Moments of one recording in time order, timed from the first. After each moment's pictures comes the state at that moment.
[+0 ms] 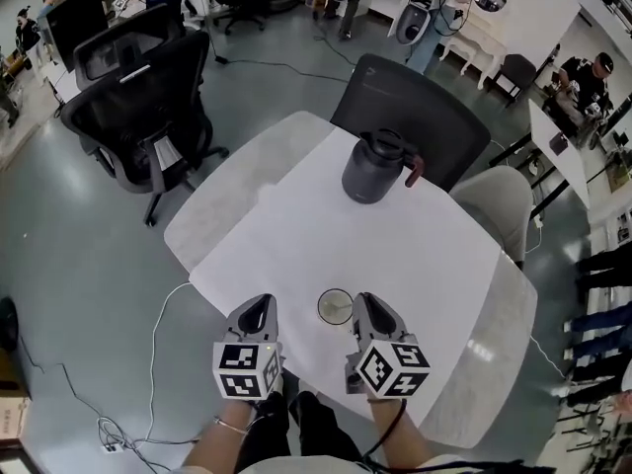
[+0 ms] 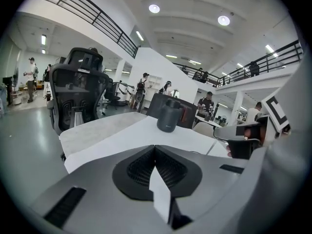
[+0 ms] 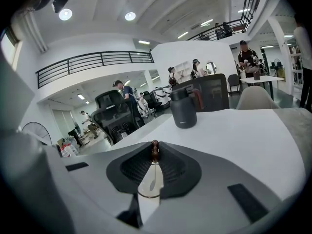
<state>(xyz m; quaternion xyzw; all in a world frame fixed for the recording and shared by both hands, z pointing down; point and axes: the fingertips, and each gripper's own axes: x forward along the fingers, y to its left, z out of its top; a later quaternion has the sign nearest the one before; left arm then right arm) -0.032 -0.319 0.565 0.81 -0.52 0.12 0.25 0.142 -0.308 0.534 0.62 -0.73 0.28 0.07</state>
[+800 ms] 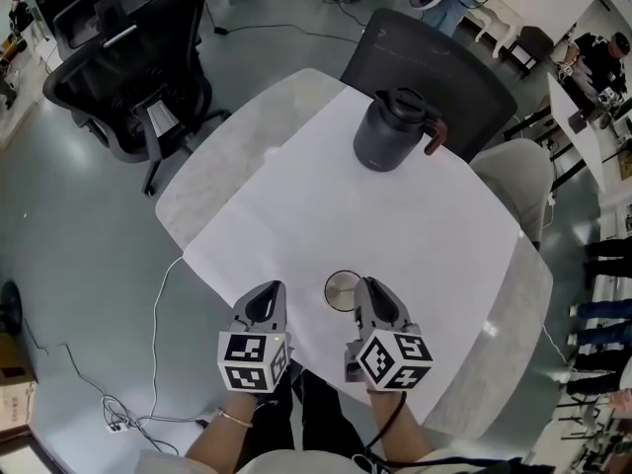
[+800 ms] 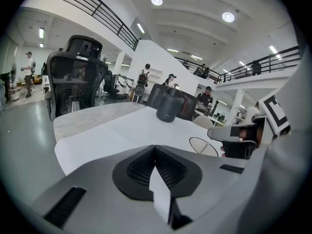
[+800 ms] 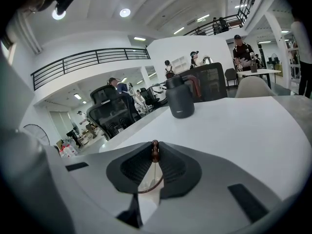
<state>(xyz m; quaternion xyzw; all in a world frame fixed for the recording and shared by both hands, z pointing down) -0.017 -0.313 0.608 0.81 -0.50 0.14 0.28 0.140 -0.308 0.580 0.62 -0.72 0.31 0.08</state>
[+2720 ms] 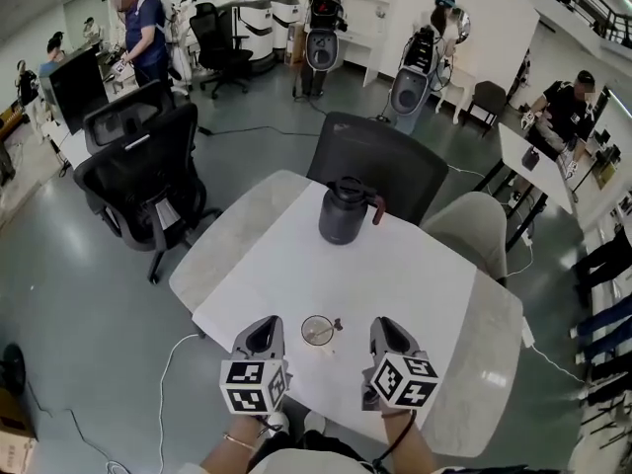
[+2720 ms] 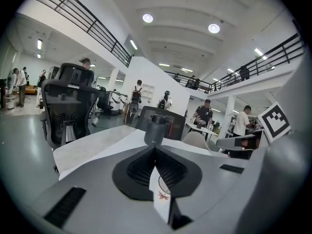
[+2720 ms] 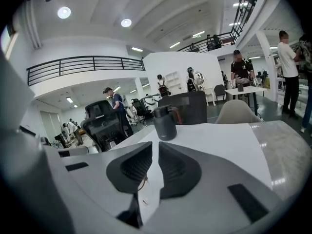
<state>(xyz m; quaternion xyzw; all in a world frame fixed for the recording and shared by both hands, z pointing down) 0.008 -0.311 0.497 0.83 -0.50 0.09 0.21 0.217 -0.278 0.494 0.68 -0.69 0.26 0.05</state>
